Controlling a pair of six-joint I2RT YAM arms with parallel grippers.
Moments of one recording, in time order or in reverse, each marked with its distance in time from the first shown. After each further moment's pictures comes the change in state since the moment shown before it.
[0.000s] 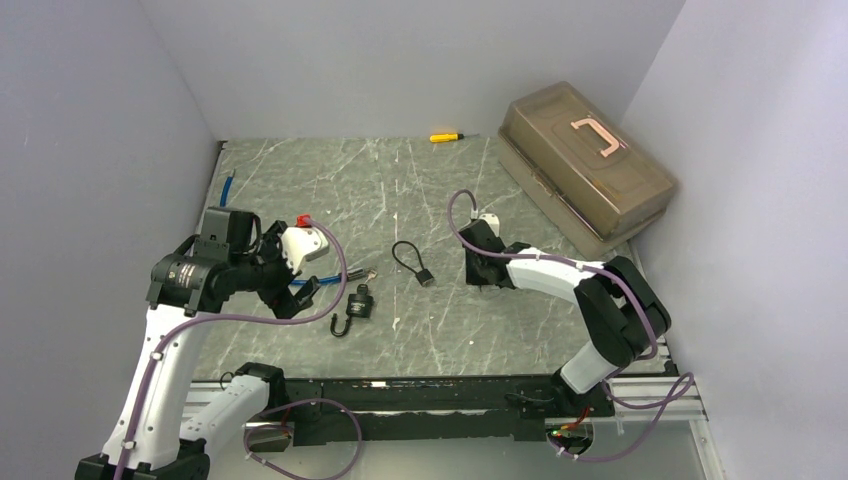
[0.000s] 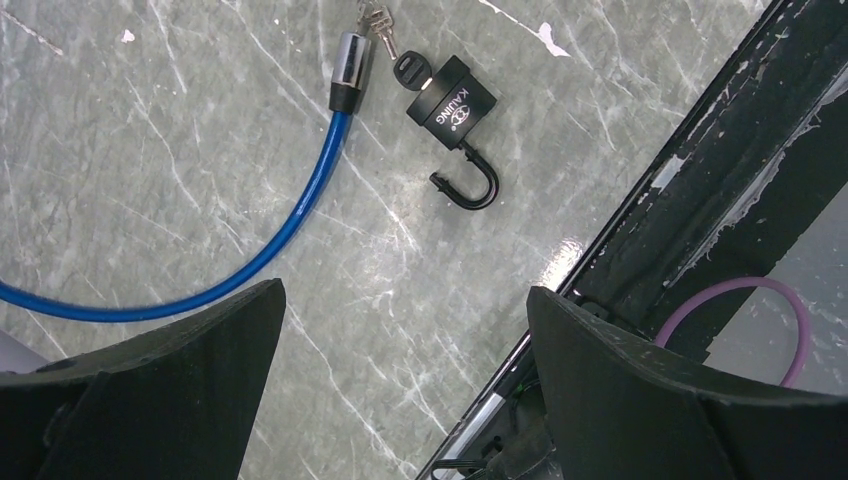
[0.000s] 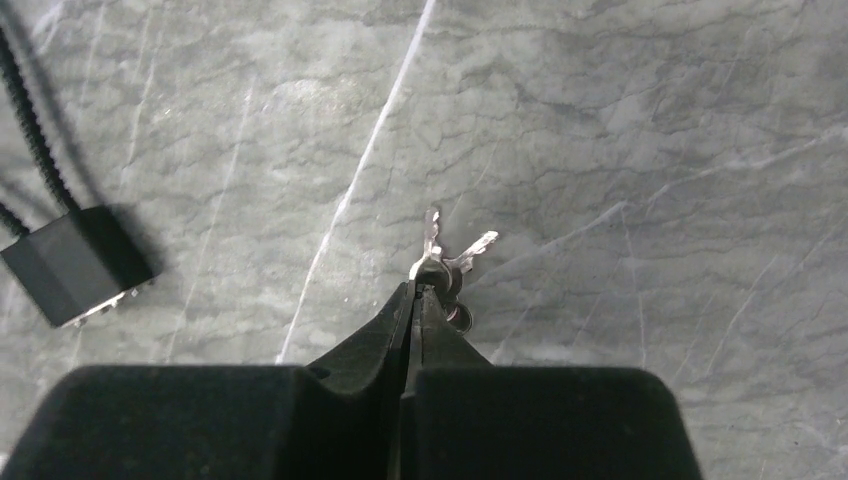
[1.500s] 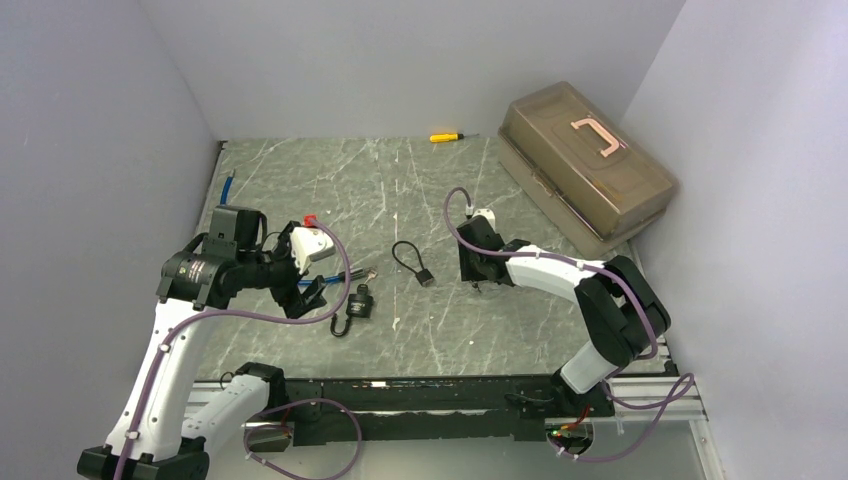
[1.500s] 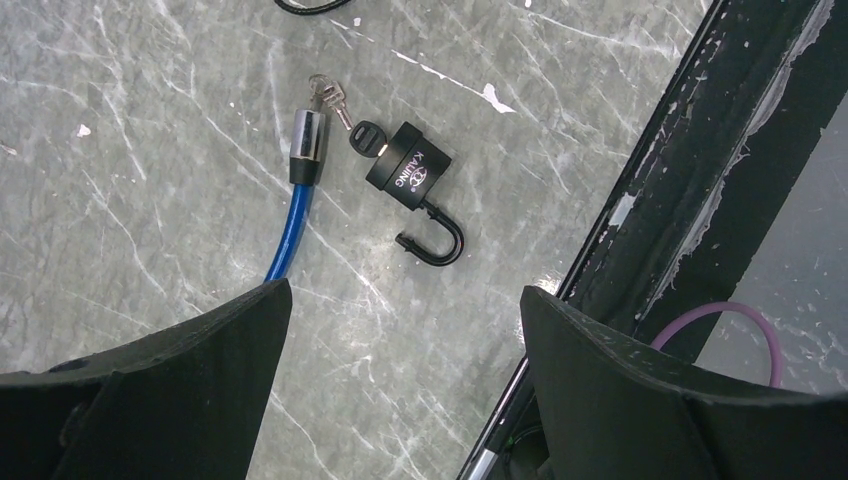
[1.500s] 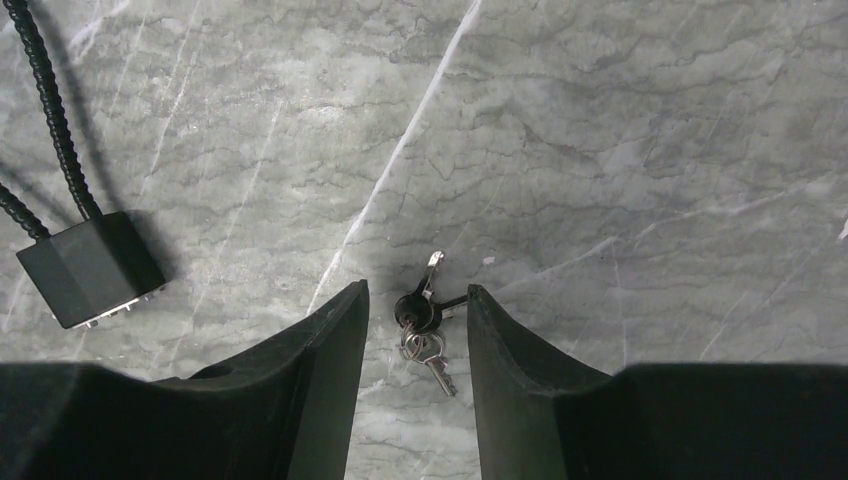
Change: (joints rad) left arm -0.011 0.011 -0.058 0.084 0.159 0.021; right arm -0.001 -0.006 0.023 0.008 -0.011 -0.085
